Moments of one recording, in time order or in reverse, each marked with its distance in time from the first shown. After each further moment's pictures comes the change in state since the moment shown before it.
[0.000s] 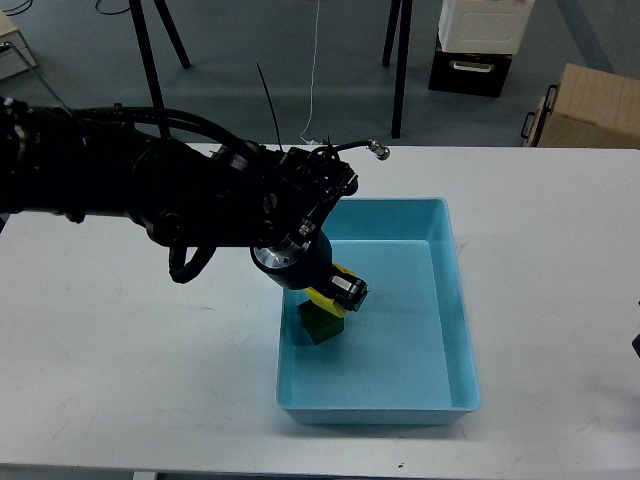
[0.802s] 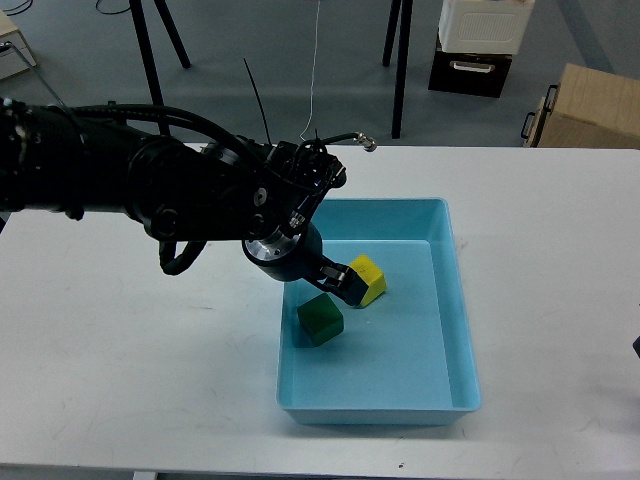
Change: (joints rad) left arm 0.002 0.000 0.037 0.032 0.001 0.000 -0.030; right arm -0.004 0.001 0.000 0.002 0.000 0.000 0.000
